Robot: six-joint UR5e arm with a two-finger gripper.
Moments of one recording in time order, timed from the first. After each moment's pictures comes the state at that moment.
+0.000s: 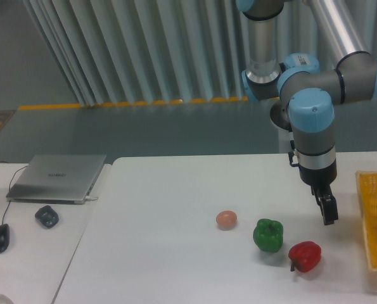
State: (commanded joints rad) arm 2.33 -1.88 -1.49 -1.29 1.66 1.55
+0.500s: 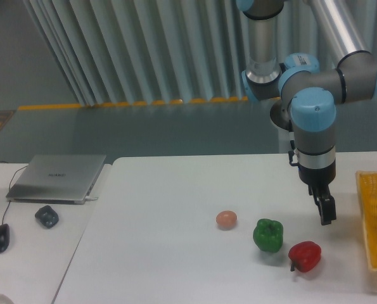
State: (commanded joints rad) arm 2.34 -1.88 -1.52 -1.28 1.62 1.53
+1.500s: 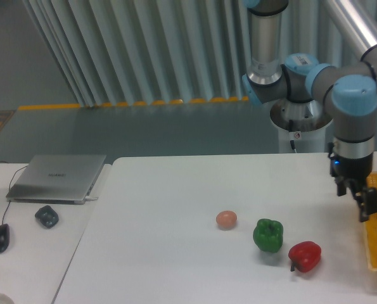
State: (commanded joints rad) arm 2.56 -1.82 -1.55 -1.14 1.56 1.52
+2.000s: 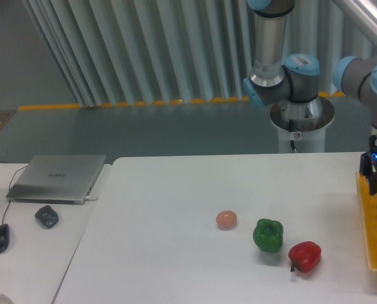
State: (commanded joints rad) arm 2.61 -1.87 -1.54 -1.09 1.55 1.25
